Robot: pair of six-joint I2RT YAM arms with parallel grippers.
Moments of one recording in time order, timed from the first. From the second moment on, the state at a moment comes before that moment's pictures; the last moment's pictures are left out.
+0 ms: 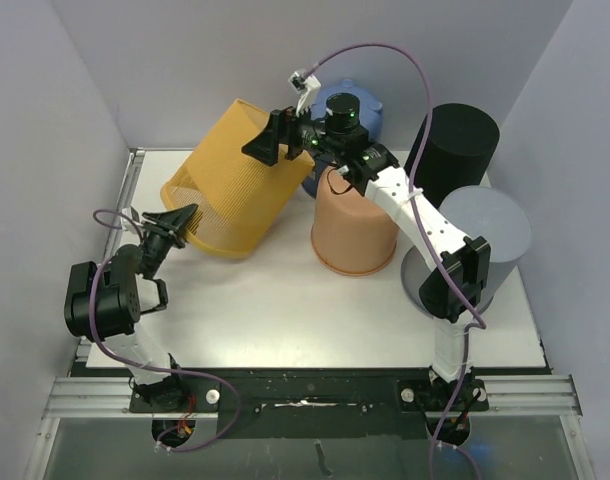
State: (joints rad) left arm 0.23 1.74 0.43 1.55 0.64 -1.75; right arm 0.59 1.98 2.05 -0.18 -0.54 0.37
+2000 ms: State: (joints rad) left arm 0.27 1.38 0.78 -0.02 0.47 -0.64; right arm 0.75 1.96 2.12 -0.47 -0.54 0.24
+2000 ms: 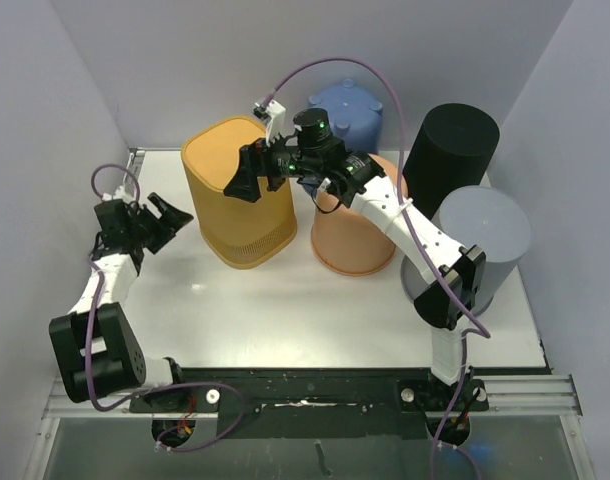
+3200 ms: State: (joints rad) left arm -0.26 1.22 1.43 -0.46 -0.18 -0.35; right arm 0.37 0.99 1.32 -0.71 0.65 0.33
